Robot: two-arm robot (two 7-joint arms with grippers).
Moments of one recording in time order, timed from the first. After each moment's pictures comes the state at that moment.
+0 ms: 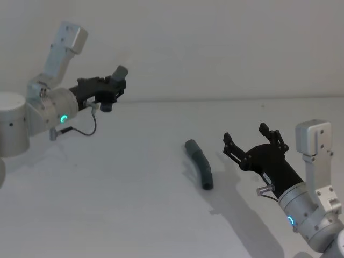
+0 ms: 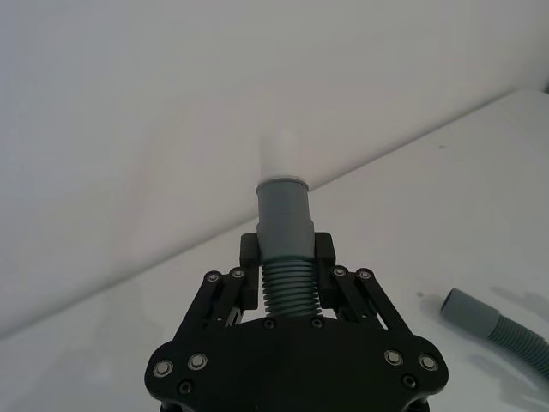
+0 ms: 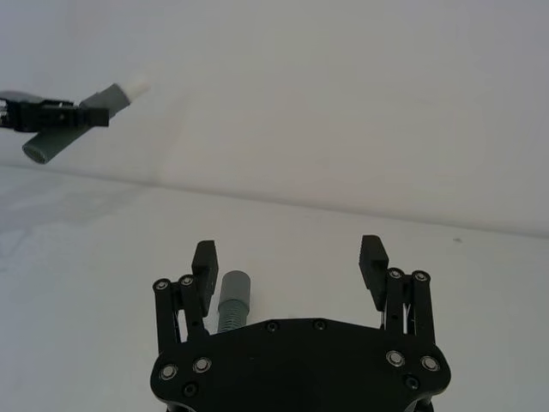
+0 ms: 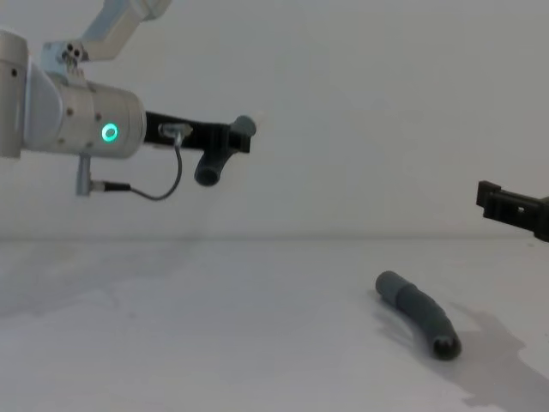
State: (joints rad) left arm -0.70 0.20 0.37 -1.20 -0.34 0.41 -0.38; right arm -0.01 0.34 -0.23 -1.77 0.29 0.03 0.07
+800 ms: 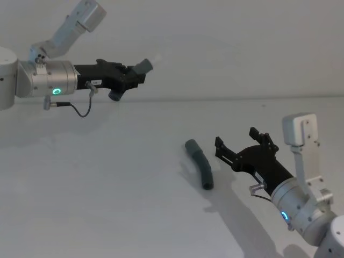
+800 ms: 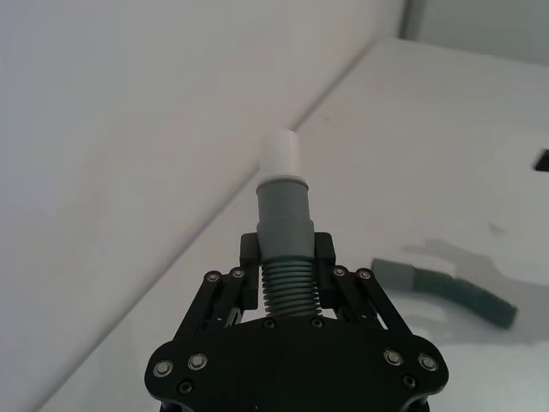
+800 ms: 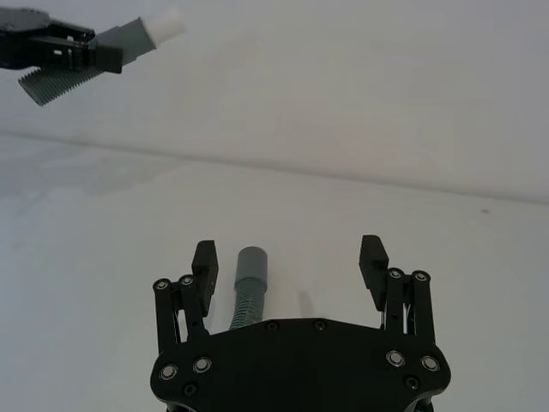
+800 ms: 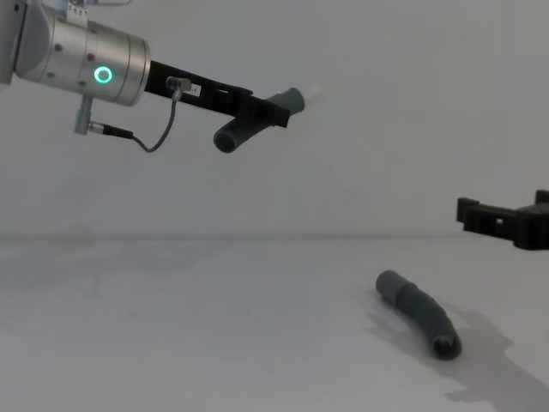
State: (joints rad) left arm -0.98 0.26 0.54 -0.95 -0.32 0.33 -0.82; right arm 0.02 0.33 -0.24 -1.78 0.30 0.19 0.08
